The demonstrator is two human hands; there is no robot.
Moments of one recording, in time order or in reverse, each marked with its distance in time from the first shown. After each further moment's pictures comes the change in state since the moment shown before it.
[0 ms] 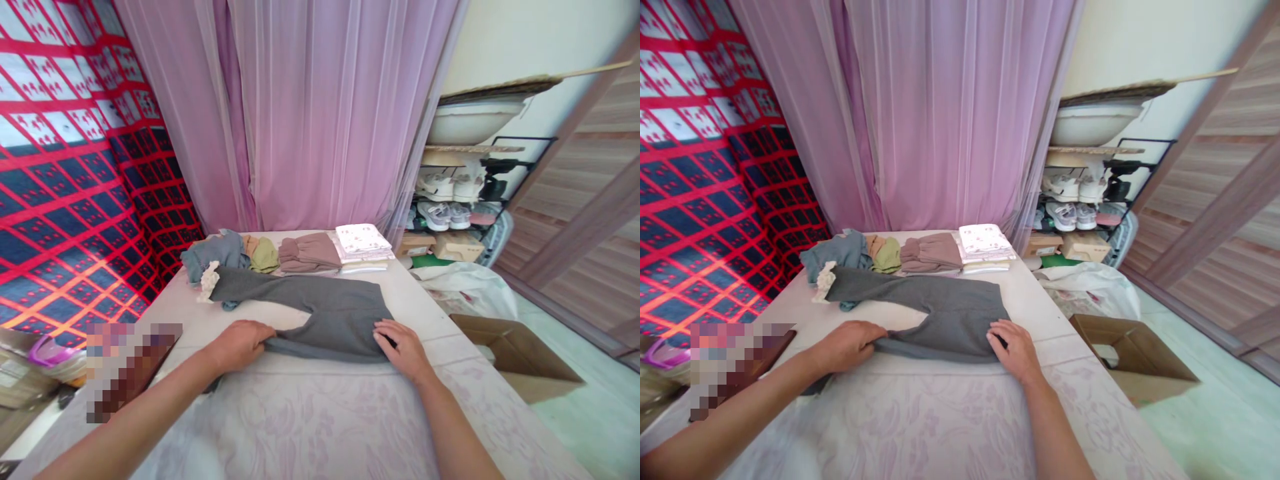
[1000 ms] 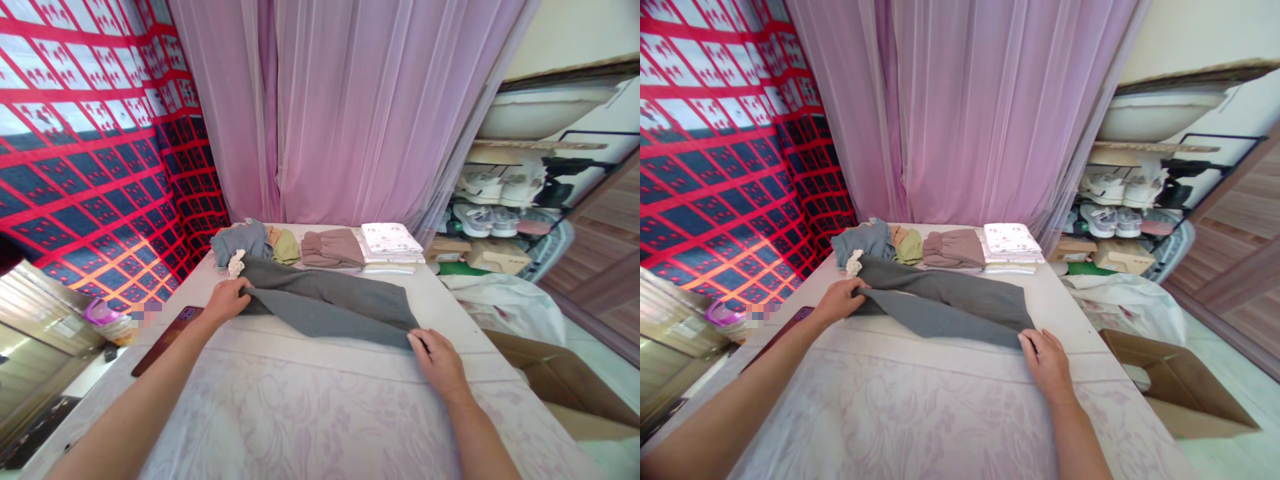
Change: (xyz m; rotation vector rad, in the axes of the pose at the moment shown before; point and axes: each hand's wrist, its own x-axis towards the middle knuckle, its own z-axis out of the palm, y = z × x) left_hand -0.024 -0.089 0.002 -0.083 0.413 -0.540; right_hand -0.001 -0.005 -0.017 -0.136 0.071 0.046
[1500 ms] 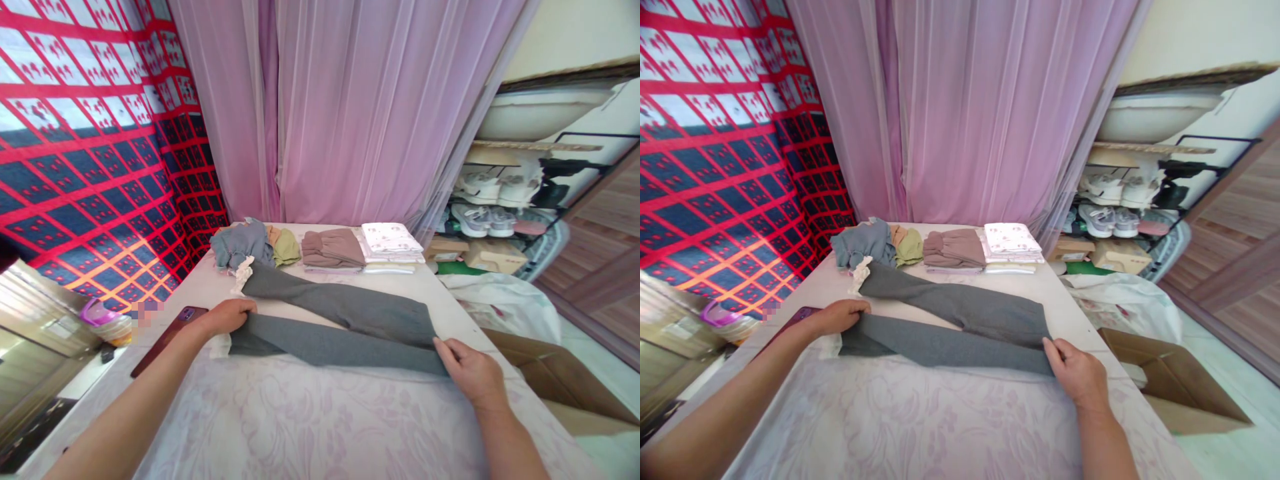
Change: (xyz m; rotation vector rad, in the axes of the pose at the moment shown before) left_hand -0.018 0.005 -0.001 -0.236 -0.494 0.081; right_hand -0.009 0.026 -0.033 -0.374 -0.188 0.353
